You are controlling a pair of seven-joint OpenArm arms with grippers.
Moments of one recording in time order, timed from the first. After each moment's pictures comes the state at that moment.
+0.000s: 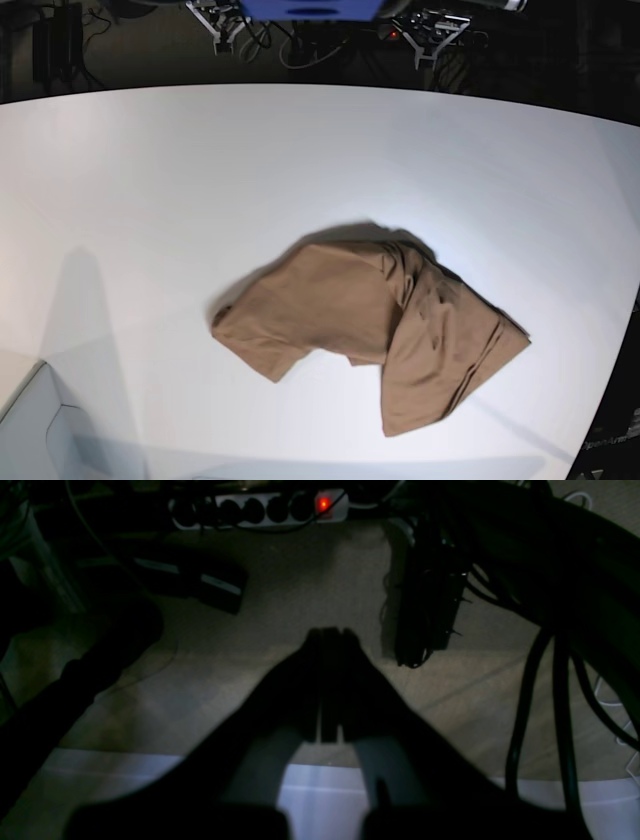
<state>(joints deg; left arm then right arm) -0.7 -2.7 4.5 1.8 -2.1 0.1 -0.7 -7.1 -1.4 2.1 9.8 -0.2 -0.2 2.6</state>
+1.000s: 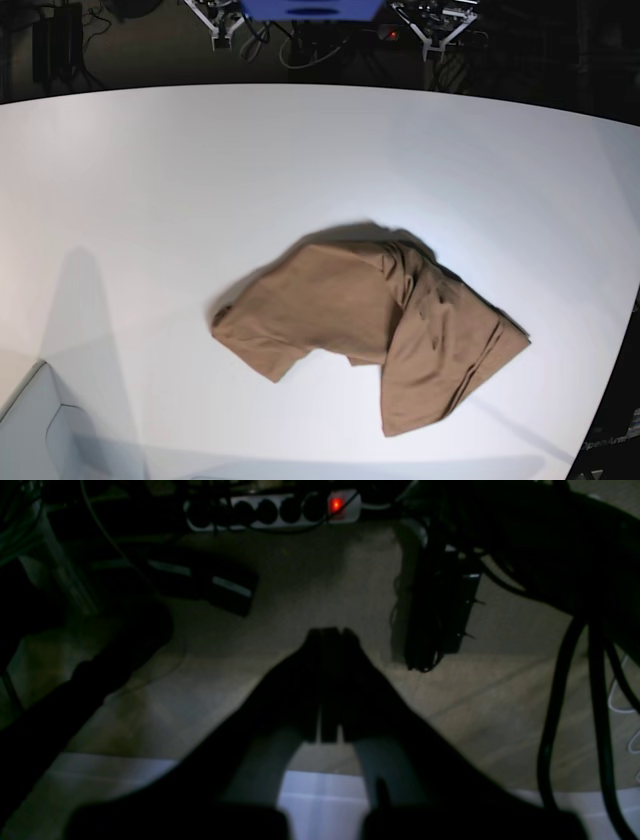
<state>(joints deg) 5.6 -4.4 4.3 10.9 -2.2 0.1 -0.2 -12.5 -1.4 2.1 17.9 -0.2 -0.2 2.8</state>
